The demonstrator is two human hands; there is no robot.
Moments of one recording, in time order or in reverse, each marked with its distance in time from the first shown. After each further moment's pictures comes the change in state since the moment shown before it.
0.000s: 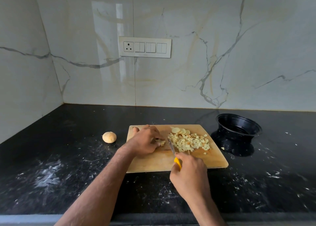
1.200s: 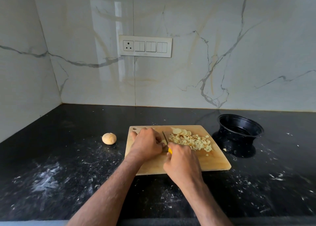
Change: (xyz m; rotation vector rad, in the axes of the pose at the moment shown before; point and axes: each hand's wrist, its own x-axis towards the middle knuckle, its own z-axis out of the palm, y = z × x) left_hand -0.005 0.035 0.002 -0.001 0.157 -0.309; right_hand 0.037 -0.023 0.011 -0.132 -0.088 -0.111
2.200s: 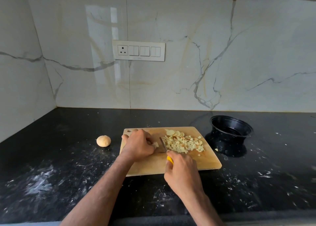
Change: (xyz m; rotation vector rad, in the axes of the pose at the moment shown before) left_hand -0.001 -0.007 -0.004 -0.053 0.009 -0.012; right_hand -0.027 0.020 -0.004 0.091 0.061 -0.023
